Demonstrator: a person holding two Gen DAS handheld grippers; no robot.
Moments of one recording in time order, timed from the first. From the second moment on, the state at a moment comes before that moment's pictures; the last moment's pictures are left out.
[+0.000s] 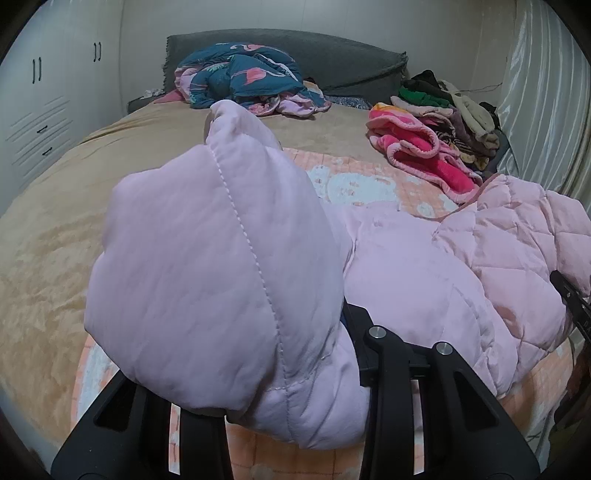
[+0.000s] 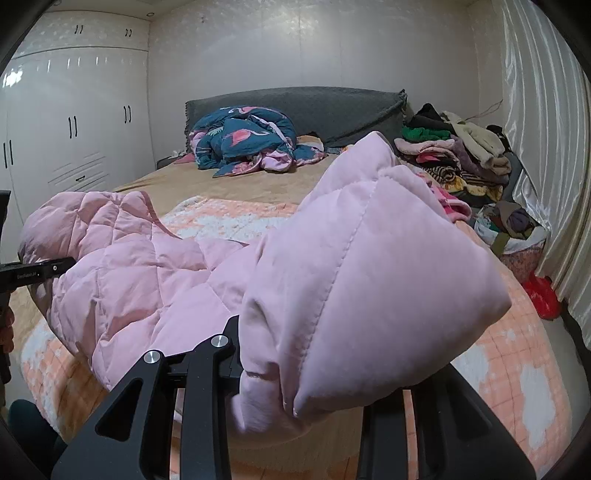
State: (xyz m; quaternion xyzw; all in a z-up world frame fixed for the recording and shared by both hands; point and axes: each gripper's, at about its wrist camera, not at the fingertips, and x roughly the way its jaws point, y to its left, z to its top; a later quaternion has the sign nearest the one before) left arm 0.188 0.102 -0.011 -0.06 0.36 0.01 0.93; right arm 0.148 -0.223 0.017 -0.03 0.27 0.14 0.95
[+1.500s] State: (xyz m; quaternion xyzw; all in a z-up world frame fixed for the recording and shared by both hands) left arm 0.147 0.105 -0.061 -0.08 0.39 0.04 0.91; right arm 0.160 -0.313 -0.083 0.22 0.43 0.02 0.87
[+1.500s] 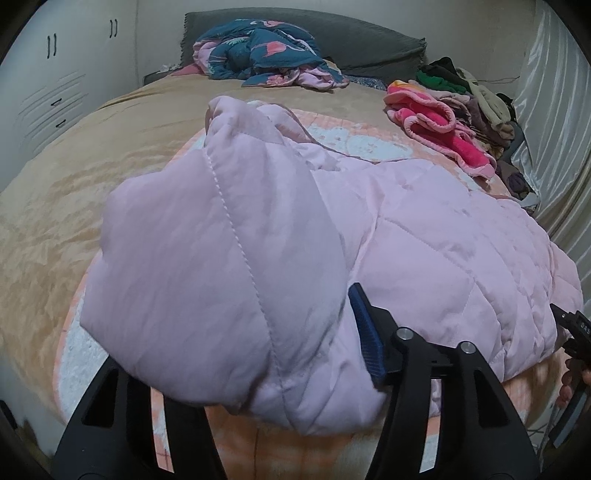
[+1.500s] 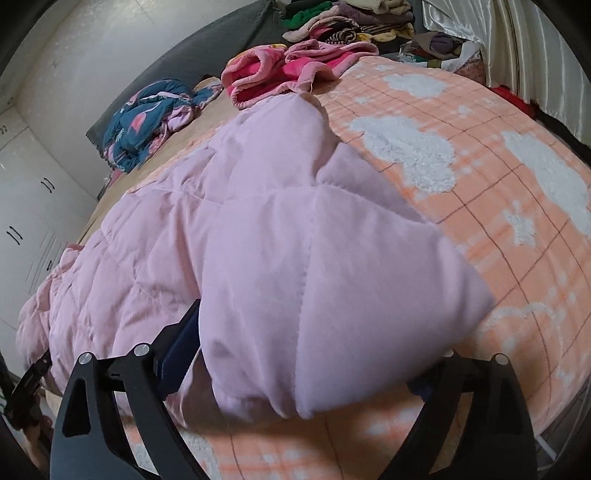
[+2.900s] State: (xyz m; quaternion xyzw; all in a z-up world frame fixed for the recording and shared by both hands) left arm 0.019 0.084 0.032 -0.09 0.30 0.01 0.95; right arm 0.008 -0.228 0.071 0.02 0.26 0.09 0.96
